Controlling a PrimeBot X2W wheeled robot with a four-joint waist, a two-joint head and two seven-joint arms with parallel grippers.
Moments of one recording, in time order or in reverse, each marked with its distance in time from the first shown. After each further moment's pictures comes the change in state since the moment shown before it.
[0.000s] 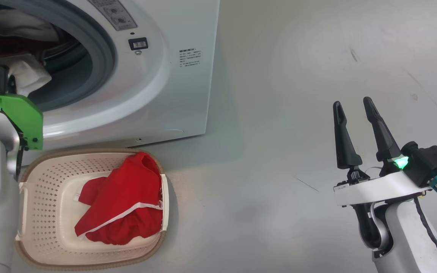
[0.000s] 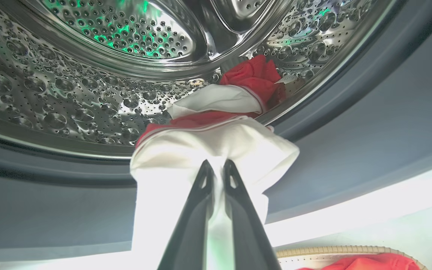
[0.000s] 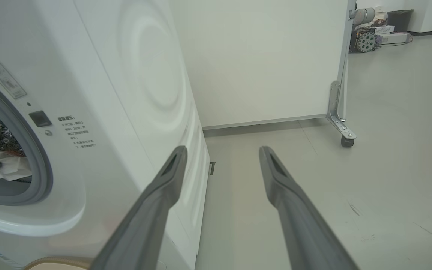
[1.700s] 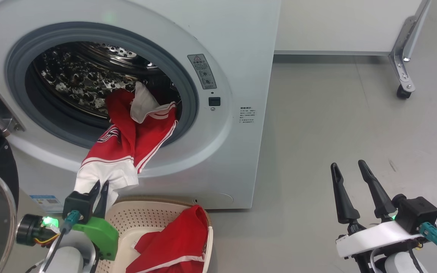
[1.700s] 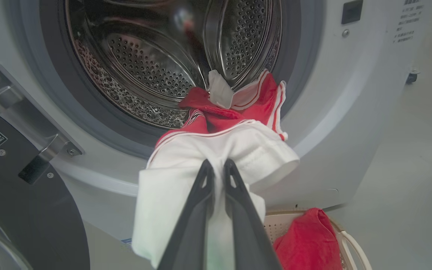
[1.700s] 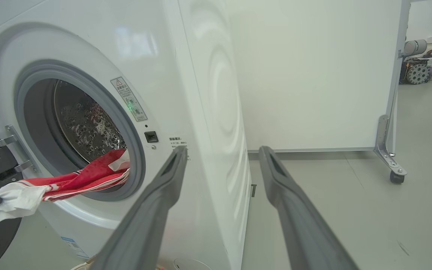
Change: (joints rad) left arm 0.486 -0.150 -0.081 -0.123 -0.057 -0.068 -0.330; right arm 0.216 -0.010 0.002 0.038 -0.005 0.000 0.000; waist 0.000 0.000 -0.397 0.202
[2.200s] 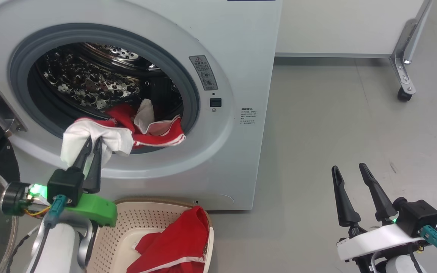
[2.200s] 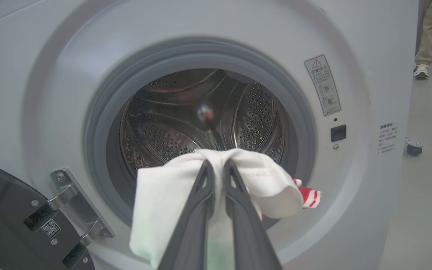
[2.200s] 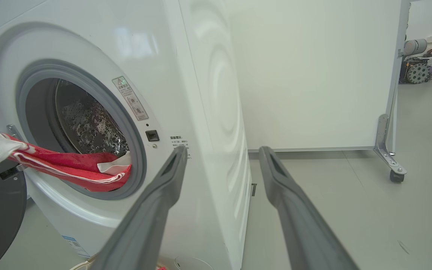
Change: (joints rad) left arm 0.041 -0.003 0.035 -0.312 0.002 0.052 -0.018; right arm 0.017 0.000 -0.004 -0.008 0.000 0.000 0.000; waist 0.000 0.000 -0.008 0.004
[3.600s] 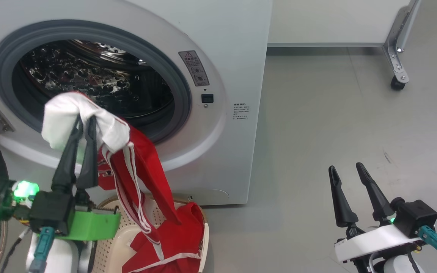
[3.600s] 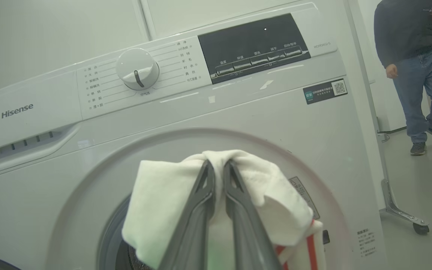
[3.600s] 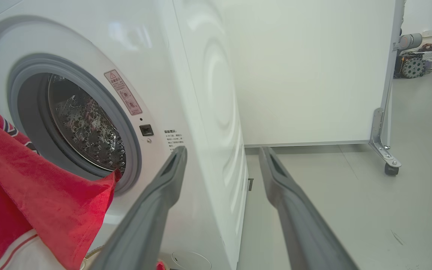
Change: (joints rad) left arm 0.117 -0.020 0.043 -0.516 0.044 0.047 -0.009; right arm 0.002 -0.003 0.013 -0.012 0.000 0.000 0.000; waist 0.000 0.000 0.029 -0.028
